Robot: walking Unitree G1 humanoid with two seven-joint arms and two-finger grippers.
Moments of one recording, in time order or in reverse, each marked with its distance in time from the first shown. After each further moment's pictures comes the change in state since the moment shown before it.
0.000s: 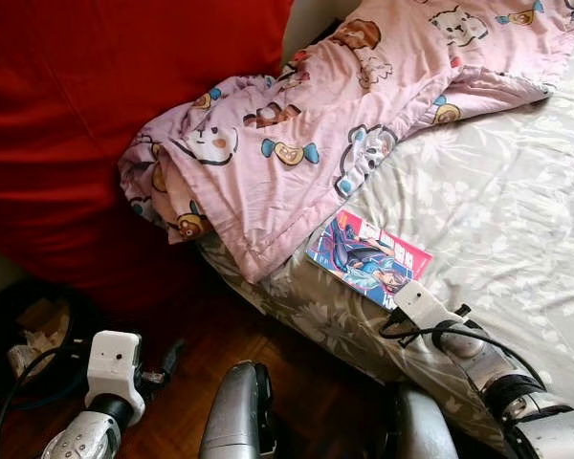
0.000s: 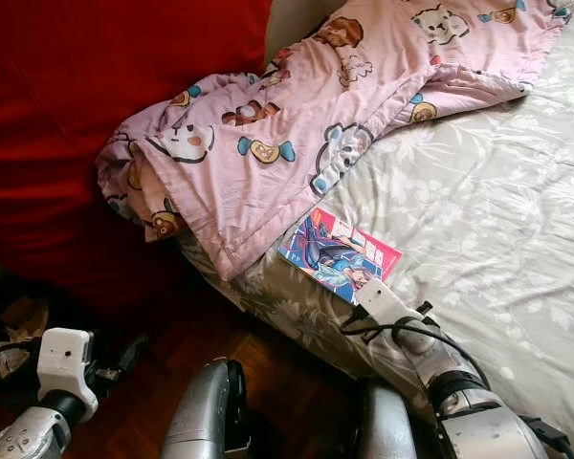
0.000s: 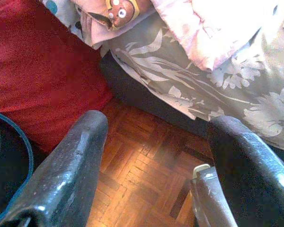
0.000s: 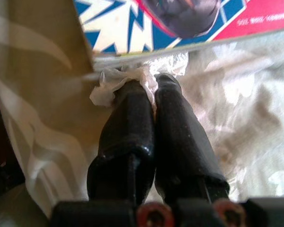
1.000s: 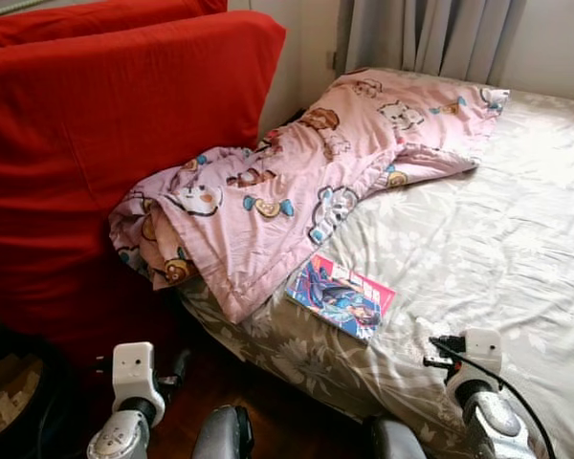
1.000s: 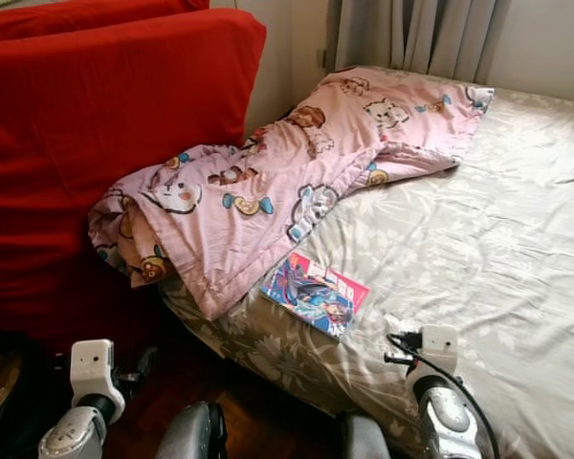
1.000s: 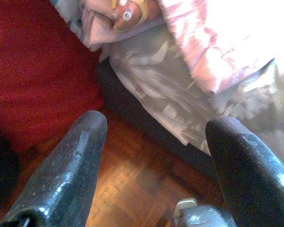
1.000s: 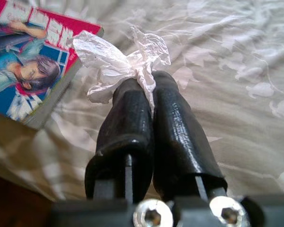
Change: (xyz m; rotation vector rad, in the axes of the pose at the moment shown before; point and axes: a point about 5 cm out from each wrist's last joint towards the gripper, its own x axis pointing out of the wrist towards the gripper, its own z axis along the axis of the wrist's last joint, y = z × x) left arm 0.041 -0.002 -0.072 -0.161 0.161 0.166; right arm -0.027 0.039 -0.064 0.873 -0.186 -0.204
